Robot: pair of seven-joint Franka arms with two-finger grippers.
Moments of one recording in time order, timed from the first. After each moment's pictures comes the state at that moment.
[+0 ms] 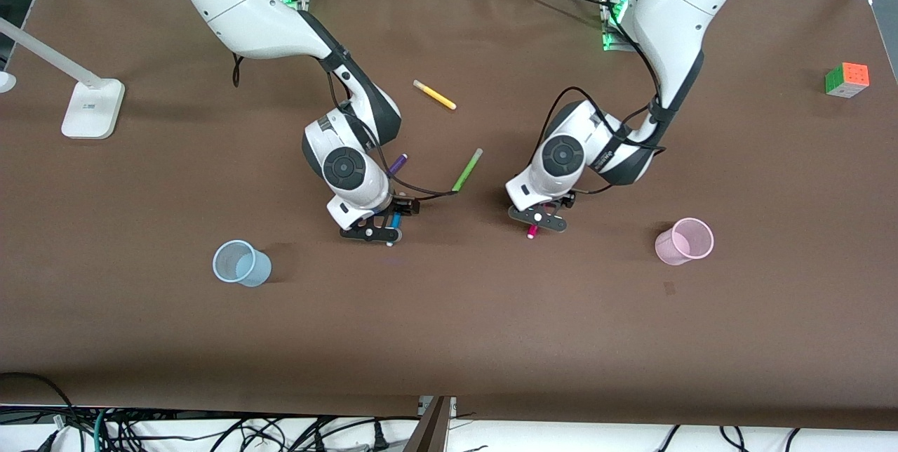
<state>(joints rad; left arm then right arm) -0.28 0.66 -0.28 -1.84 0.25 2.32 -0.41 0.42 0.78 0.18 -1.59 -0.04 2.34 0.68</state>
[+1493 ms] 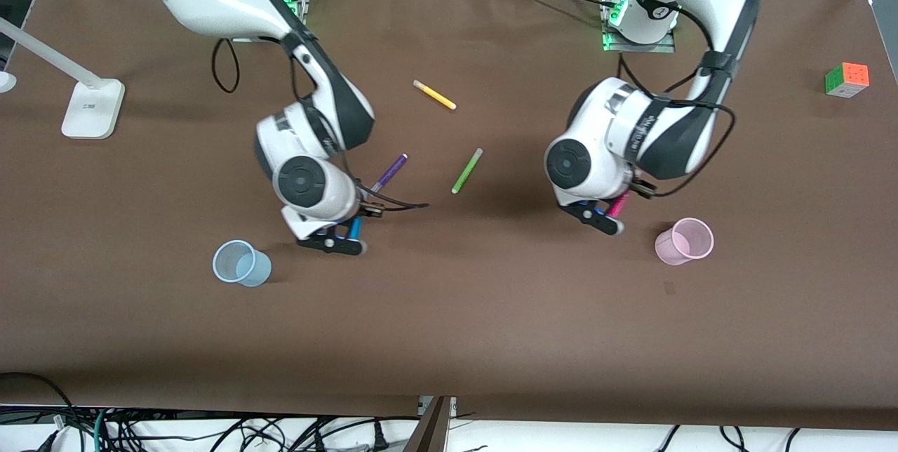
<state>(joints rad) -0.26 0.55 -0.22 -1.52 0.53 1.47 0.01 0.32 0.66 0.17 -1.40 -0.01 1.89 0.62</state>
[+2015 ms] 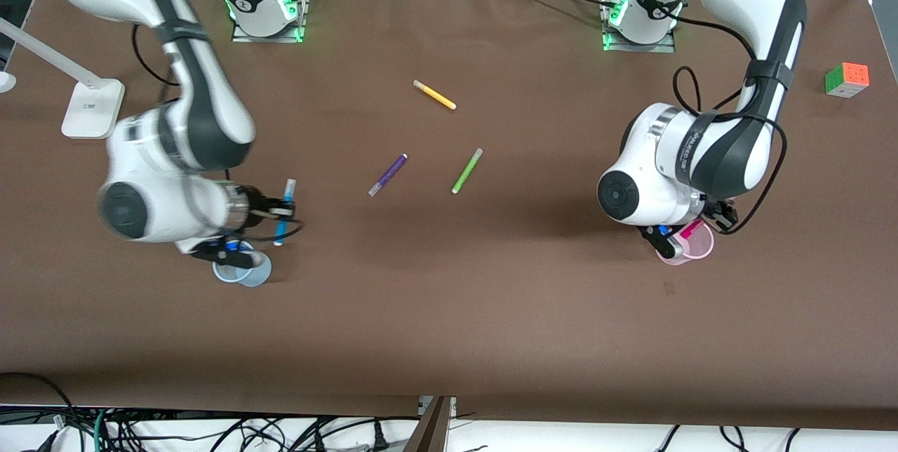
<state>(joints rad) -0.16 0.59 -0.21 -1.52 0.88 1.43 0.42 0.06 0.59 0.16 -1.37 0.20 1.69 0.39</state>
